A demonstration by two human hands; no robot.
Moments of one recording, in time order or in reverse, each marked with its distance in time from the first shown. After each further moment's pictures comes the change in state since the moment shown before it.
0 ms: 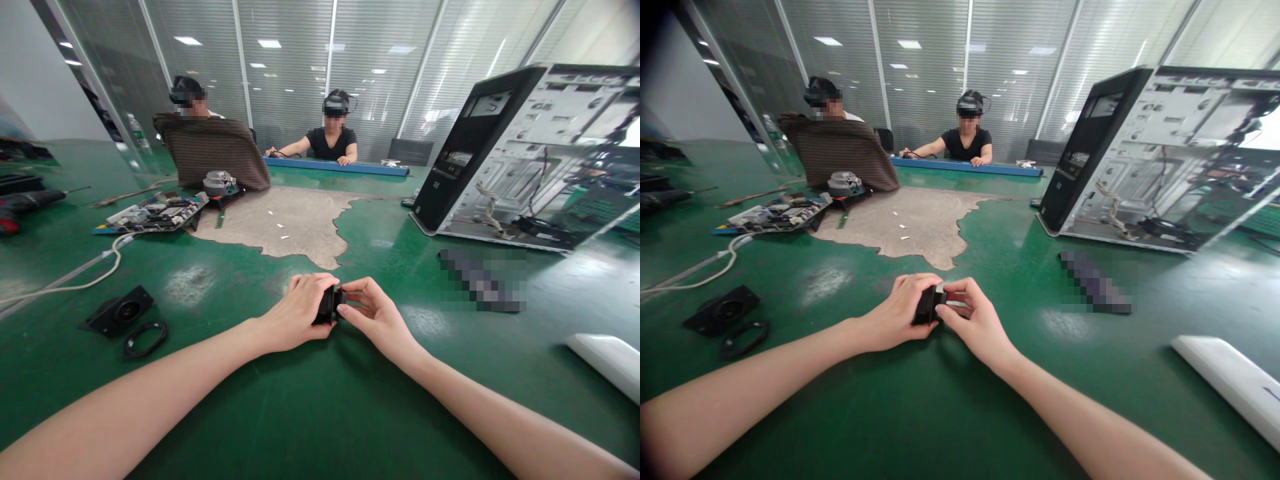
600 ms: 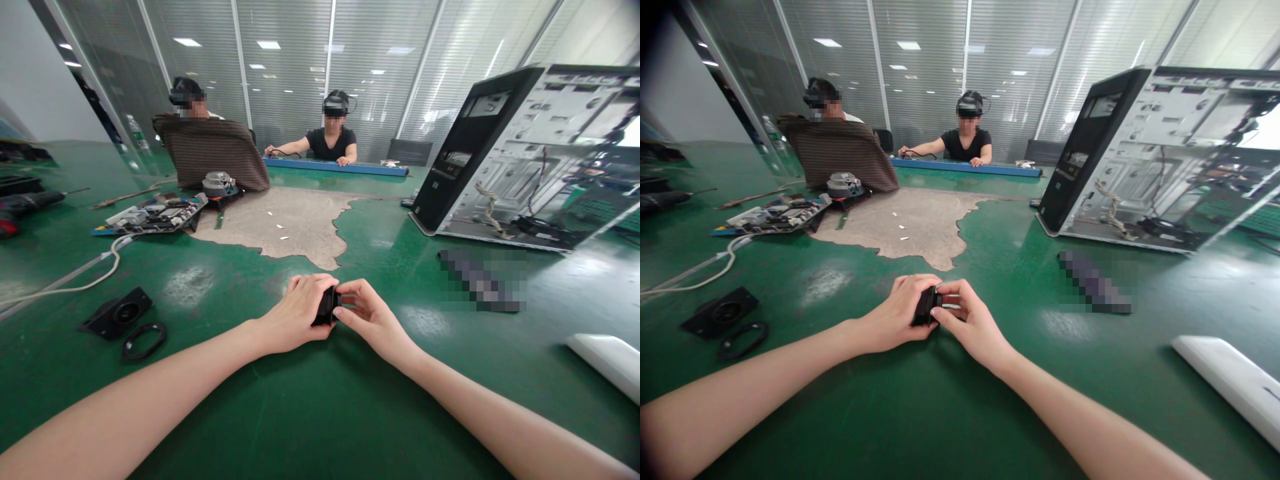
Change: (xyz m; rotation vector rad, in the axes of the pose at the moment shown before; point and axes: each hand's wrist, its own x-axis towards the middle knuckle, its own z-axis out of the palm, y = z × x) left_hand 0.000 0.000 0.000 0.014 -0.002 0.003; right_hand 0.001 0.004 0.004 0.035 -0.100 -0.035
